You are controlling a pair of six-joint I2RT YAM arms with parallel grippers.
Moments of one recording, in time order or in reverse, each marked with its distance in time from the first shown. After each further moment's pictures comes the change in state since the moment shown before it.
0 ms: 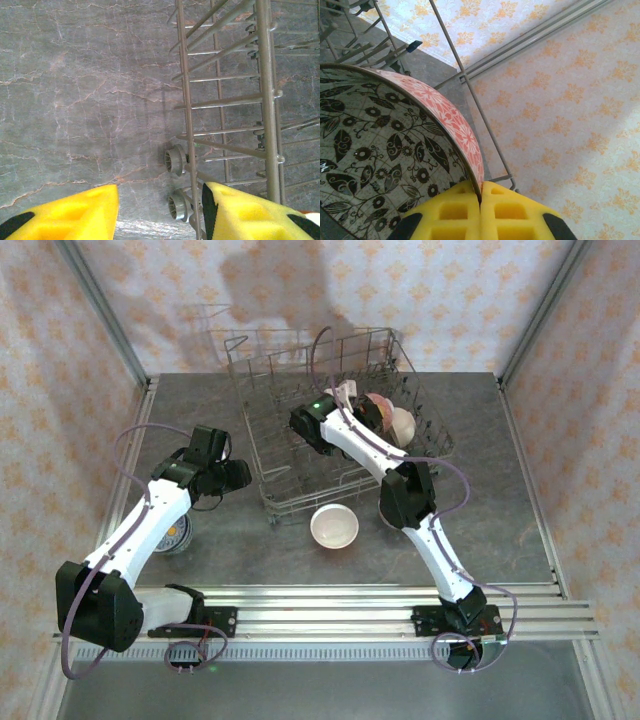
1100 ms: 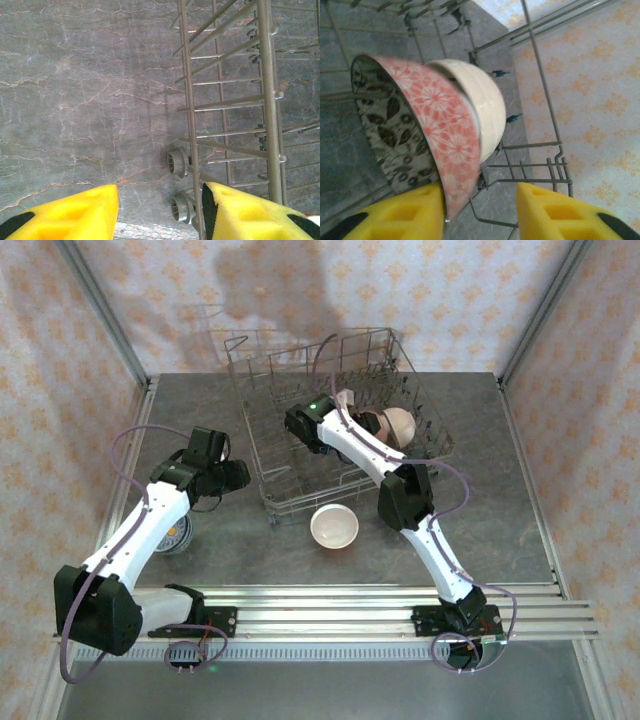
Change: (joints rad) left arm 0.000 -0.020 -0.011 0.006 -0.018 -0.002; right arm 0.024 0.002 0.037 -0.002 -0.292 -0.095
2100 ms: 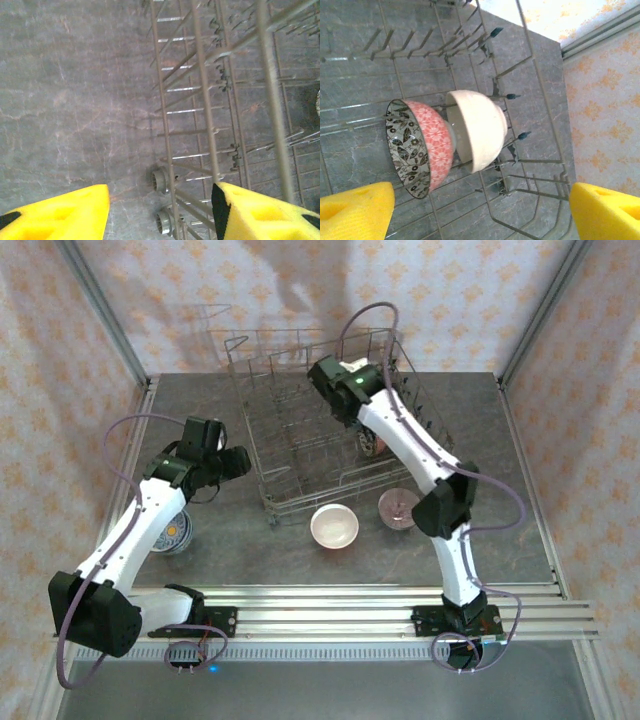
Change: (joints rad) left arm 0.000 -0.005 0.114 -0.016 -0.021 0.029; right arm -0.084 -0.352 -0.080 0.267 -0.307 -0.336
